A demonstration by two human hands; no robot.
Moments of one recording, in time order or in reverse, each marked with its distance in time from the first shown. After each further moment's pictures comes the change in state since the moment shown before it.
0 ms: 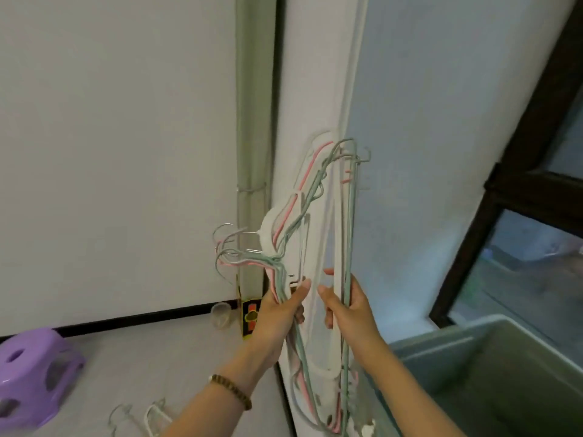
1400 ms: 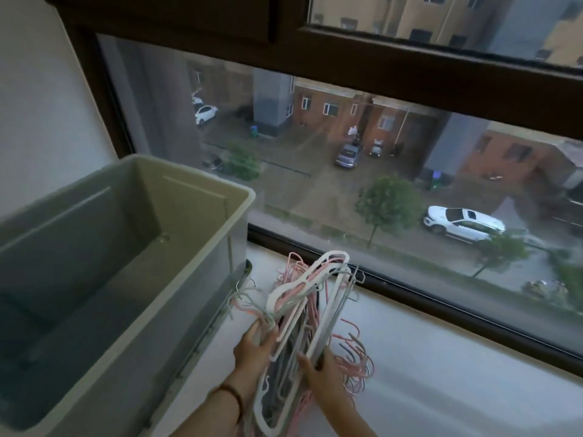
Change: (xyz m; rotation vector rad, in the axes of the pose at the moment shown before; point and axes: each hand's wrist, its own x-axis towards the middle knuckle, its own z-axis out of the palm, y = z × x) left_hand -0.304 -0.391 0.405 0.655 -0.661 -0.495; right_hand -0.461 0.271 -0.422 -0.177 0.837 0.792
